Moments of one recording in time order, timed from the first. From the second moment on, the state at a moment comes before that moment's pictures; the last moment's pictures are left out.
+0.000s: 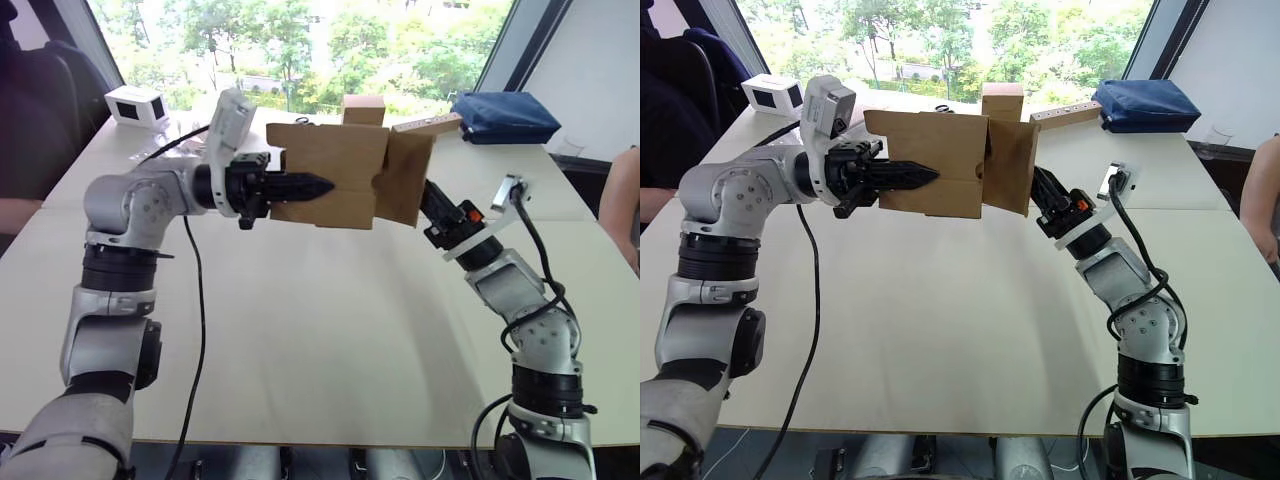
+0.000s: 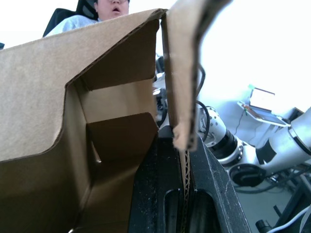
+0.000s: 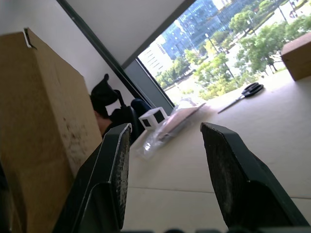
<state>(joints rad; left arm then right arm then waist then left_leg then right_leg) -1.01 0.54 0.02 0.18 -0.73 0.93 -1.30 -0.41 -0.28 -0.26 -0.28 1.22 0.58 0.29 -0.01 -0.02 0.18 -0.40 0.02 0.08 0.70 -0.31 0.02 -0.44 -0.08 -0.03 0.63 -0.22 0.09</state>
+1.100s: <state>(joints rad) -1.01 0.54 0.02 0.22 -0.73 0.91 -1.29 -0.33 -0.22 -0.21 -0.40 1.32 0.60 0.27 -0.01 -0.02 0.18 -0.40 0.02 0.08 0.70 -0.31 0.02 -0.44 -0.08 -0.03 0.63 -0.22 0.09</state>
